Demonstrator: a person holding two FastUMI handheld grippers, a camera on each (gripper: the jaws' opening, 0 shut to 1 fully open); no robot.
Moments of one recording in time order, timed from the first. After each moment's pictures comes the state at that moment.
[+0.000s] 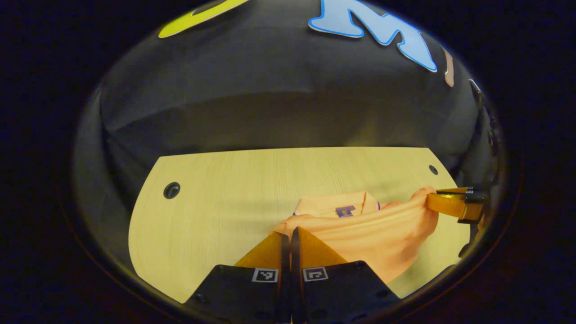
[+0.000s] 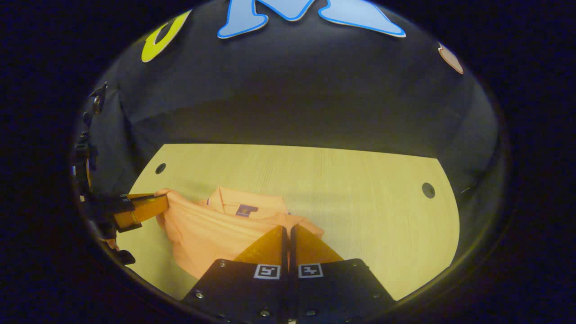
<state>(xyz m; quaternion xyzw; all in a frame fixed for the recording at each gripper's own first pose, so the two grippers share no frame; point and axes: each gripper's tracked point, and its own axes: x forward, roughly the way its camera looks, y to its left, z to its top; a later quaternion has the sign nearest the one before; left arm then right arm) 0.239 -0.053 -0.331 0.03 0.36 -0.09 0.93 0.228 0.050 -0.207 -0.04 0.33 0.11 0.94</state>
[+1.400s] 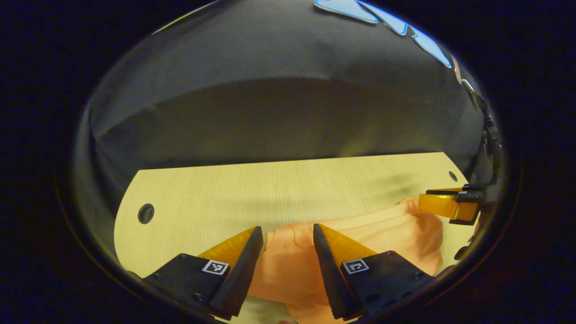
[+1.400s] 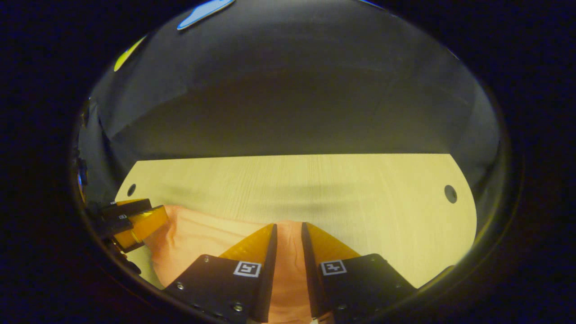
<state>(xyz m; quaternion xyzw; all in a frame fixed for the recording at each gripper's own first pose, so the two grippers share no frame) 0.323 -0.043 -0.370 0.04 0.32 -0.10 0.94 0.310 0.045 -0.240 -0.01 0.30 0.07 0.95</state>
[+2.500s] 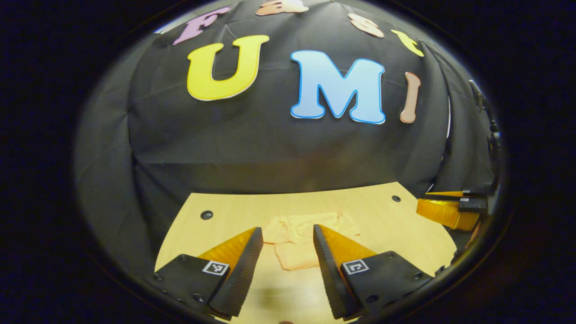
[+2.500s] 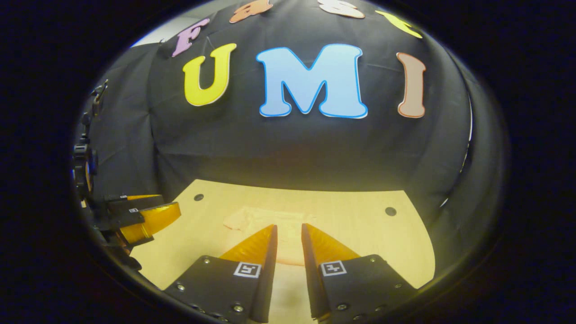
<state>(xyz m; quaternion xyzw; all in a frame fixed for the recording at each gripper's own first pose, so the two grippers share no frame) 0.038 -0.038 -0.131 0.03 0.20 -0.10 0.97 0.023 0.058 -0.080 -0.04 0.17 0.12 0.98</state>
